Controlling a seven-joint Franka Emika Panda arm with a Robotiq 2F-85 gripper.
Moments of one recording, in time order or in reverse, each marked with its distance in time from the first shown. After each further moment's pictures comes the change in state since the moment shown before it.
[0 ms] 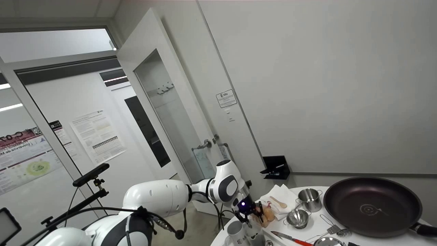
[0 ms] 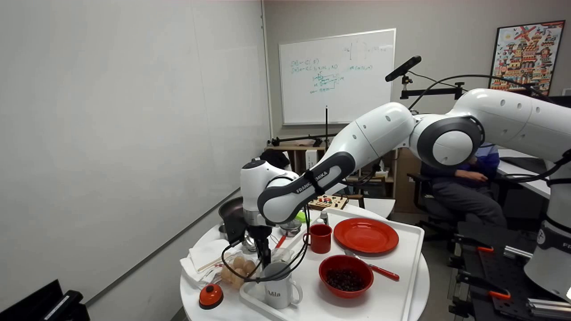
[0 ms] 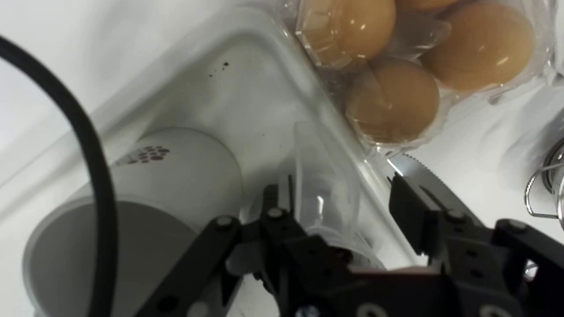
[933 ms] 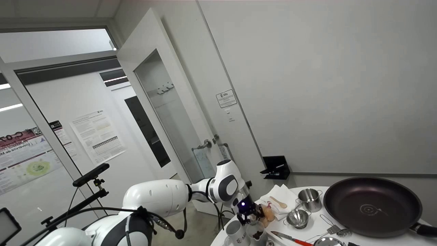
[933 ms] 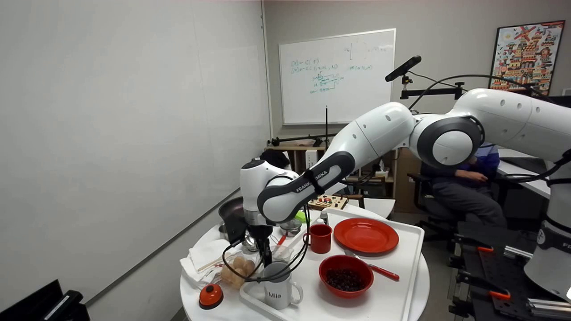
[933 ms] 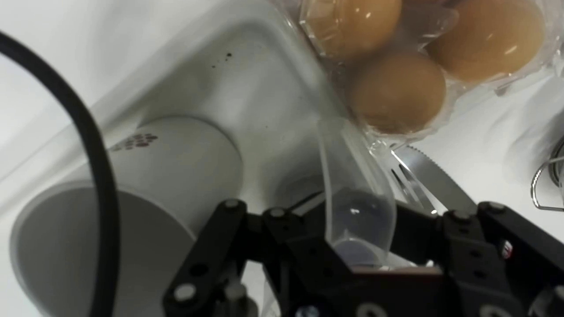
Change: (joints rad) arm -0.001 -0.001 0.000 0.005 0.000 -0.027 0.000
